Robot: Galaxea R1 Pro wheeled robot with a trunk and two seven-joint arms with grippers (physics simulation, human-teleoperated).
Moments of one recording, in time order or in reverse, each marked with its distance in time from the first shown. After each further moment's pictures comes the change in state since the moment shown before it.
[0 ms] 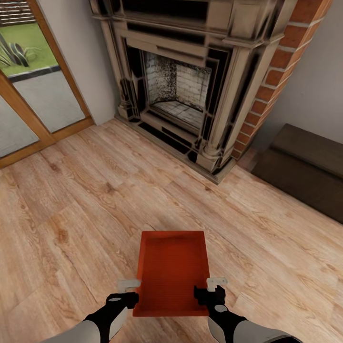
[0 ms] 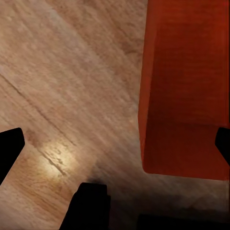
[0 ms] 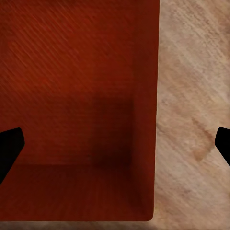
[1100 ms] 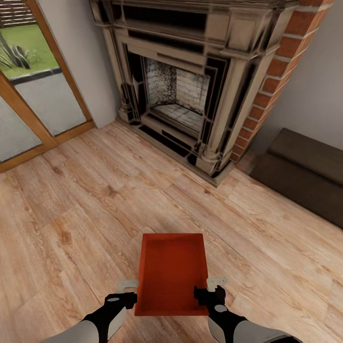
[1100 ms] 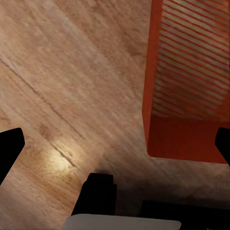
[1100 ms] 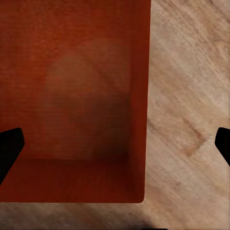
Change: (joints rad) left arm 0.000 0.009 -0.001 0.002 -0.001 0.000 0.000; right arm 0.000 0.000 0.001 0.000 0.006 0.005 -0.004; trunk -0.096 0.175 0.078
